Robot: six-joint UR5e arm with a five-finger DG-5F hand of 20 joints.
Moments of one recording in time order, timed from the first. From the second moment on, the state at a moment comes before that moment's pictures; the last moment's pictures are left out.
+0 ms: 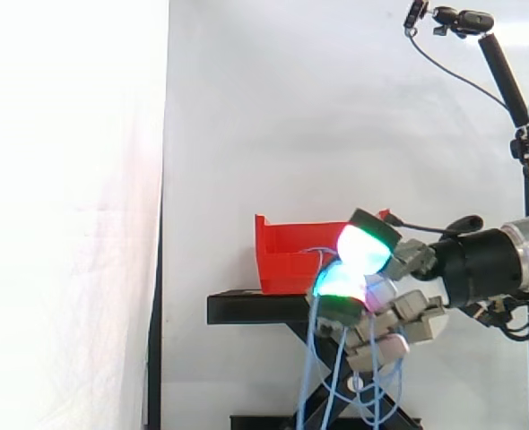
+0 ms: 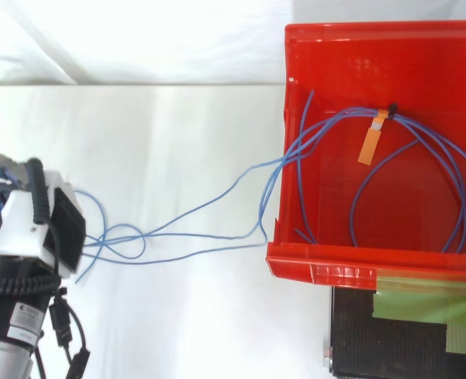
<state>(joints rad) 0.19 -2.20 -1.32 -2.99 -1.33 0.09</state>
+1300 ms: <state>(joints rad) 0.16 -2.20 -1.31 -2.77 -1.29 -0.06</state>
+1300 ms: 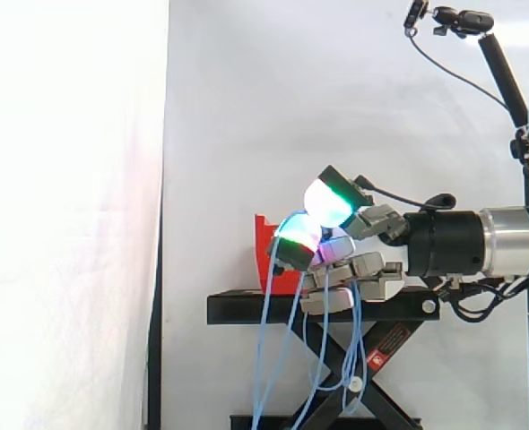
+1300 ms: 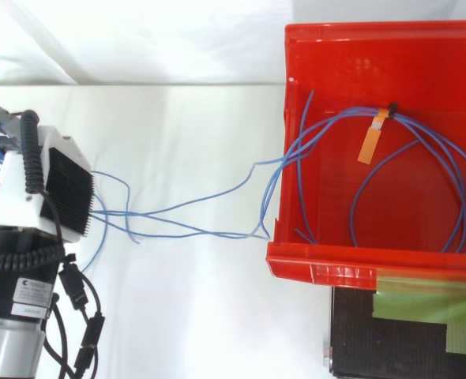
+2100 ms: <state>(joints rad) 0.12 -2.20 -1.32 -2.50 -1.45 -0.59</state>
